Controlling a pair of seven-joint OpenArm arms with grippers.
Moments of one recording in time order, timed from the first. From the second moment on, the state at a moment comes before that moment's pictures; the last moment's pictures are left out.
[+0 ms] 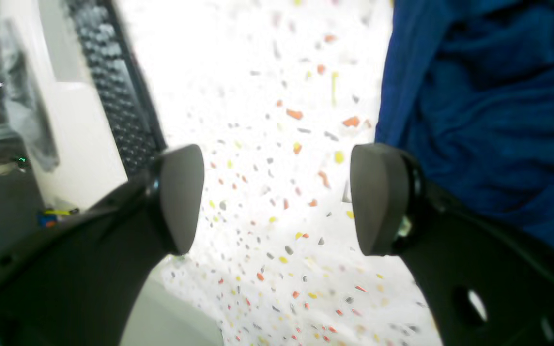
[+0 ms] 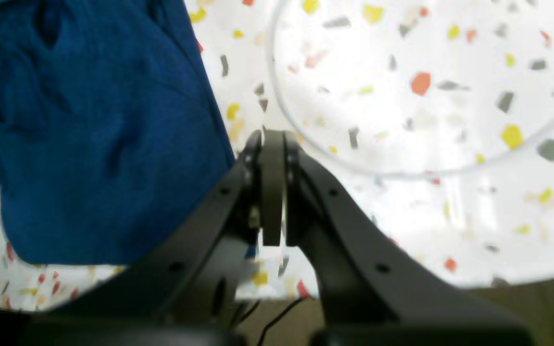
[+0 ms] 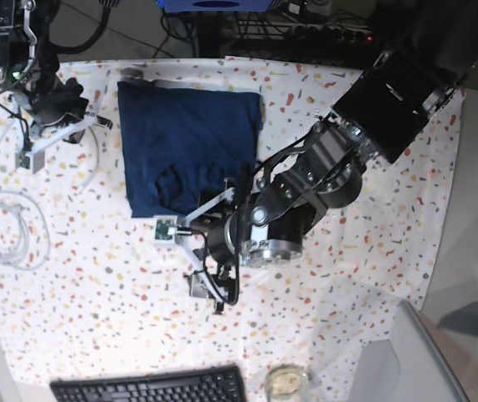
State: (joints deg) left arm -23.3 -12.7 45.7 88.9 20.9 -41.7 35.3; right arm -25.9 7.4 7.7 106.9 23.6 -7.4 -48.3
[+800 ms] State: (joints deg) left arm 33.3 -17.7 -3.8 100.1 15.4 -41.6 30.9; right arm -50.6 20.2 2.9 101.5 21.7 -7.1 -46.5
